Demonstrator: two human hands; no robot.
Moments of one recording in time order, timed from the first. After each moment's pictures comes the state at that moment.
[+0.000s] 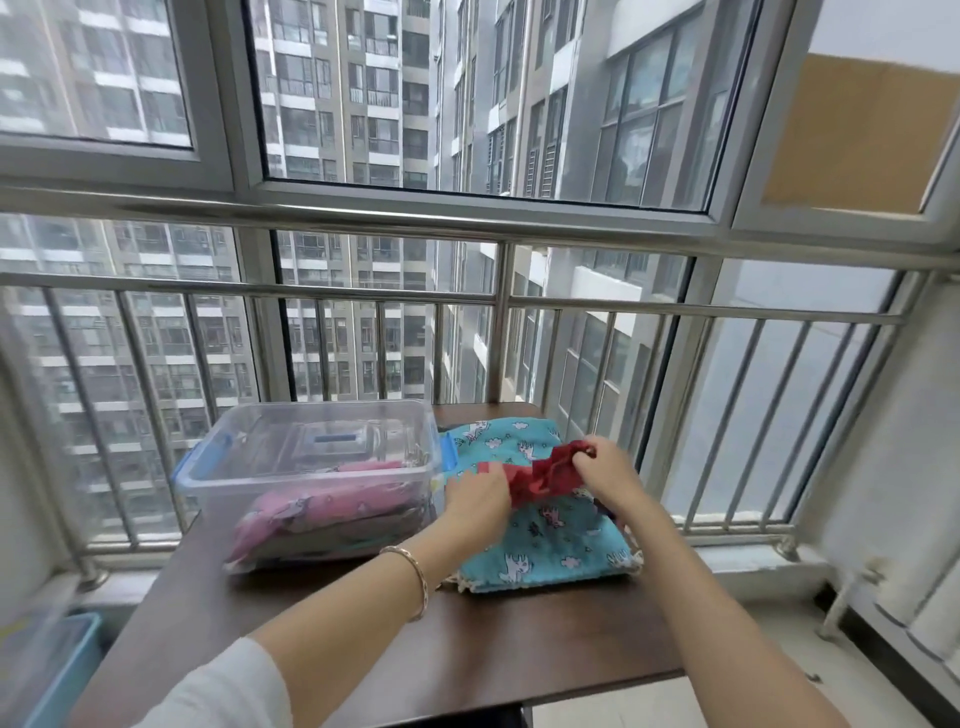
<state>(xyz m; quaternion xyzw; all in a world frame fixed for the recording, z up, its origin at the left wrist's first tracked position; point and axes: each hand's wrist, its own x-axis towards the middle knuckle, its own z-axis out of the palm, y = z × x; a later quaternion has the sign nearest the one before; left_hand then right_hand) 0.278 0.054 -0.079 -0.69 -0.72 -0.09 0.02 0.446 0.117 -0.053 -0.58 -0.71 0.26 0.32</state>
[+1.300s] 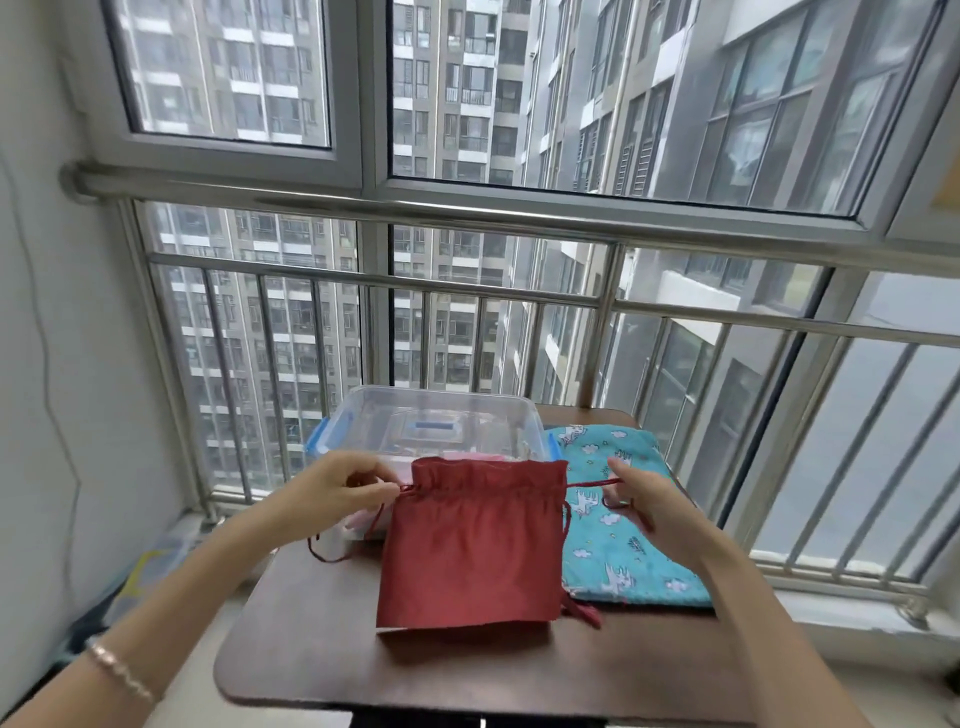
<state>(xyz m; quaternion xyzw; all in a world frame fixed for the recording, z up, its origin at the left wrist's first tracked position) 0.047 -0.116 -0.029 -0.62 -0.63 -0.38 -0.26 0.387 0.072 -0.060 -0.37 -0.65 0.57 0.32</state>
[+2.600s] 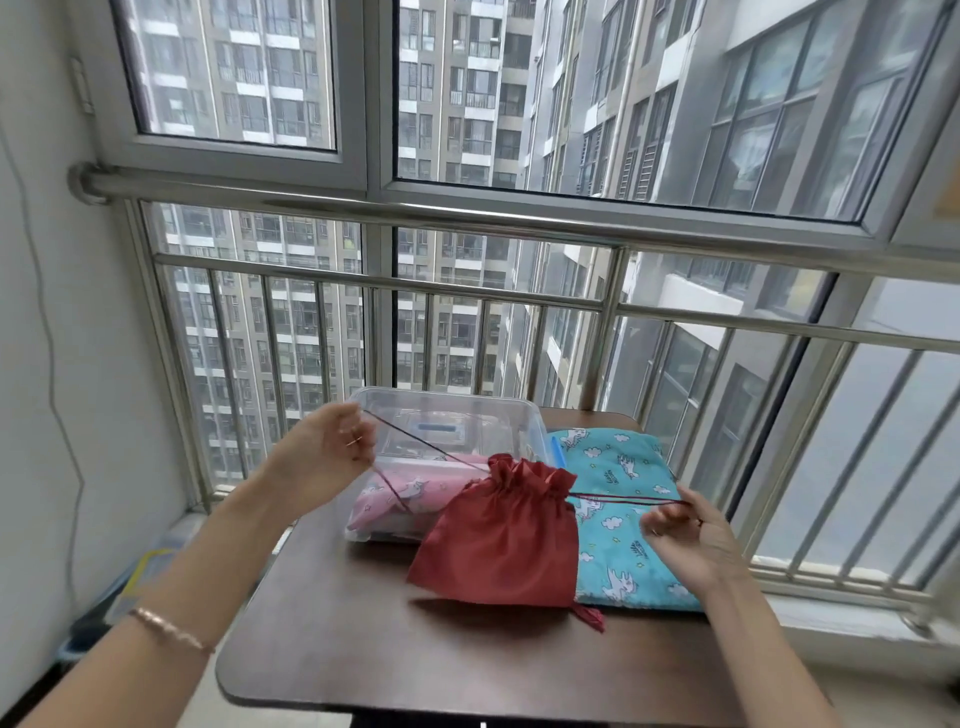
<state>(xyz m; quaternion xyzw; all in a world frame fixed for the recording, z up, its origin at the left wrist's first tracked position) 0.035 -0.098 -0.007 -0.28 -0.39 -0.69 -0.54 0.418 0.091 -0.101 -0.24 -0.18 0.79 0.53</state>
